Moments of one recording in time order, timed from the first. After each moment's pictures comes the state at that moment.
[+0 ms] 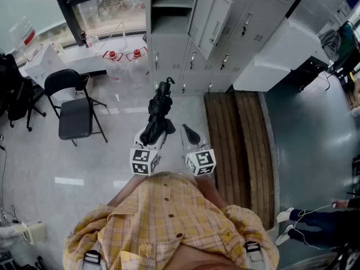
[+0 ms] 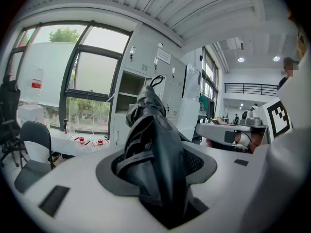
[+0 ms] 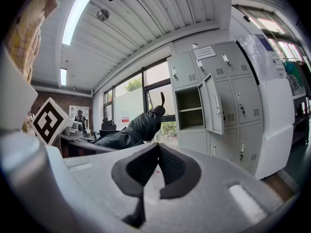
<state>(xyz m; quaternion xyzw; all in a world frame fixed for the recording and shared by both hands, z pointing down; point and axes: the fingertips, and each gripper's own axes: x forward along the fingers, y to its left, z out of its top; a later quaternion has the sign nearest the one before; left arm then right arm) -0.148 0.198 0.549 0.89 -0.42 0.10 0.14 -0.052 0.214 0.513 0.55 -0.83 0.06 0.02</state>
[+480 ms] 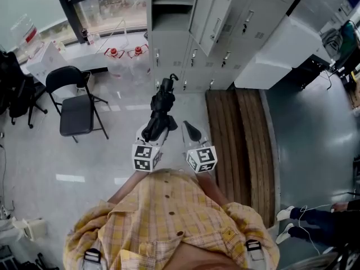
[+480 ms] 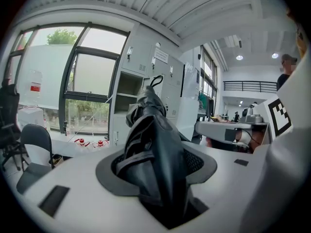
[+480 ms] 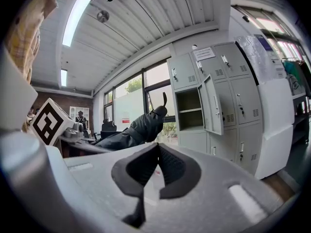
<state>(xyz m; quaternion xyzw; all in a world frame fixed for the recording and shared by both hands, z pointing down) -0.142 0.207 0.545 0.89 -0.42 0.11 0.13 -0.051 0.224 0.507 0.55 -0.83 0.07 0.02</state>
